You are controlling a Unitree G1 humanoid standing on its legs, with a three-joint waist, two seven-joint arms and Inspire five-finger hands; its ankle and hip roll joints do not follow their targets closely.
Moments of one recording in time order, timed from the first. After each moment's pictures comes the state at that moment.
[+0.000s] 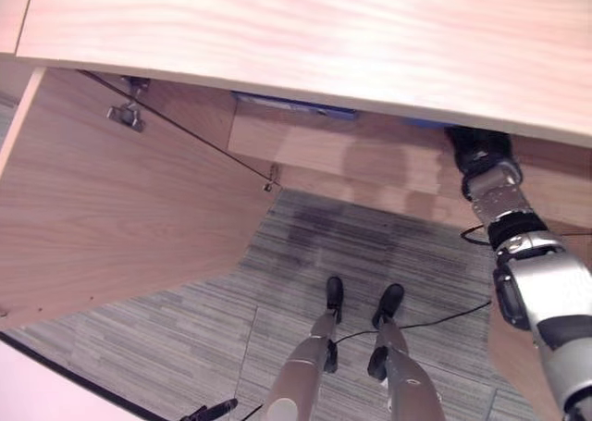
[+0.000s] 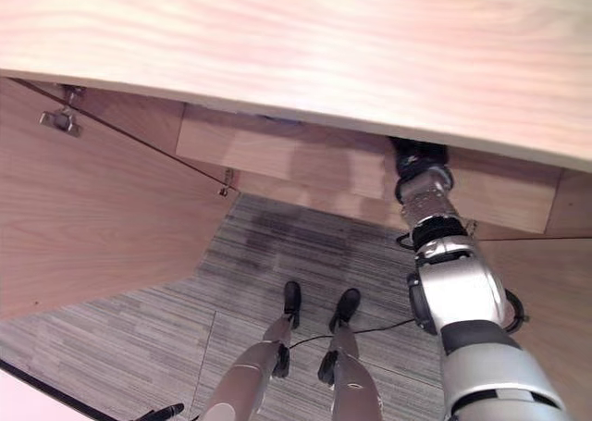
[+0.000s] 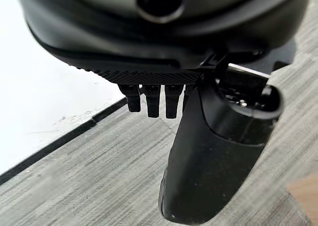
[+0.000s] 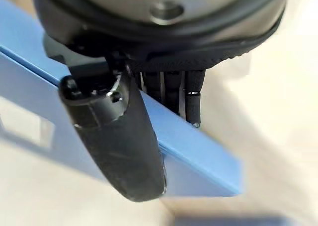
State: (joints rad) left arm -0.03 0.31 0.03 1.35 -0.66 0.06 -0.05; right arm -1.12 -0.43 0.25 1.17 1.25 -0.06 -0.11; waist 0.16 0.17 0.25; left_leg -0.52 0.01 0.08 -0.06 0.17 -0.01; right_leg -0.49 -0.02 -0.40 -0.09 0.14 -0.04
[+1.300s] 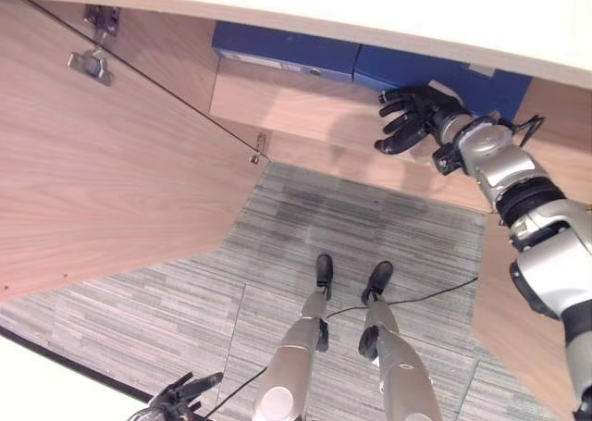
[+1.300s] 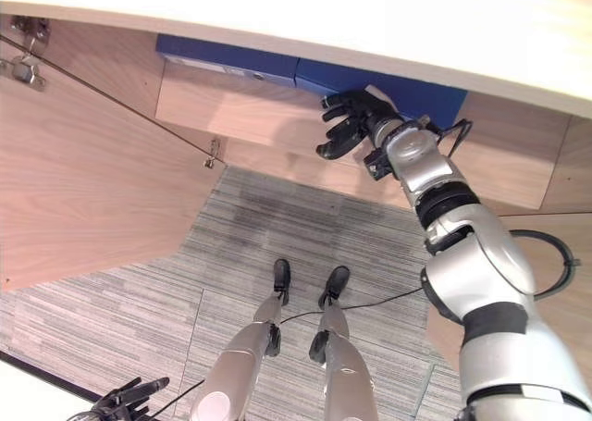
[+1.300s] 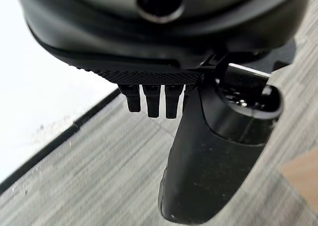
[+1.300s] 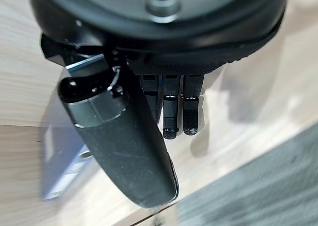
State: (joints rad) left arm -0.09 0.44 0.05 1.33 -0.61 0.04 -0.09; right arm -1.32 -0.62 0.74 1.11 0.35 0.05 0.13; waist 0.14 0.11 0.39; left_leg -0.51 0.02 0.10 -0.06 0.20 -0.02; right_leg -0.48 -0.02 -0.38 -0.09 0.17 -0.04
